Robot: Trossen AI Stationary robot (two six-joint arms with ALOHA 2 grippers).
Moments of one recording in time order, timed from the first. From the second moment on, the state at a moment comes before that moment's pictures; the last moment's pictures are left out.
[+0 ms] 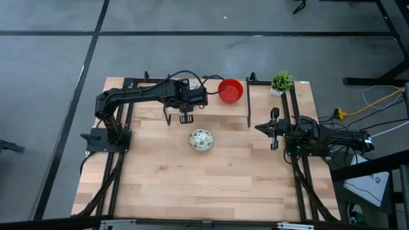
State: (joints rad) left arm 0.16 1.78 1.81 -1.33 -0.45 0.07; right arm -0.07 0.05 0.01 0.02 0.02 -0.08
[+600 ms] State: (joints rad) left arm 0.14 1.74 1.81 -1.33 -0.48 0.10; right arm -0.07 0.05 0.01 0.02 0.02 -0.08
